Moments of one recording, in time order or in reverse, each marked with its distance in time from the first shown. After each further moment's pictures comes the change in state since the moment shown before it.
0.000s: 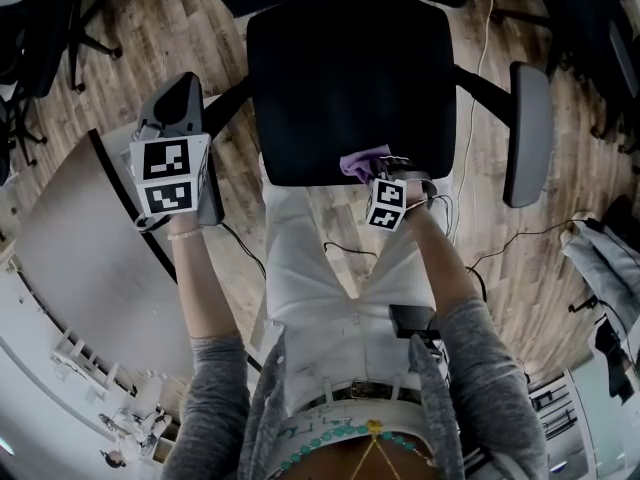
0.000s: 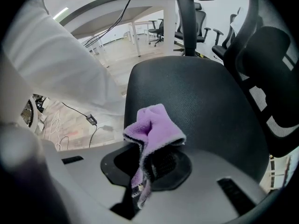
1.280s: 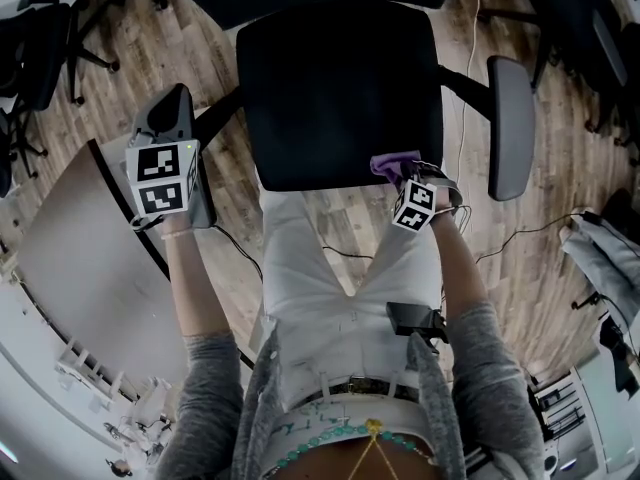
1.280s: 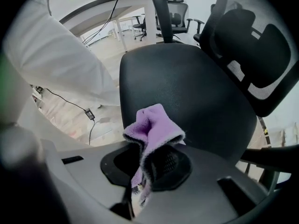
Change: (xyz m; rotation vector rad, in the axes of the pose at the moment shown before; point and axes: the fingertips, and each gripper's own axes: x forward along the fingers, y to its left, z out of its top) left arm 0.000 -0.002 -0.001 -0.006 0.005 -0.004; right arm -0.039 -0.015 -0.090 0.154 0.060 -0.072
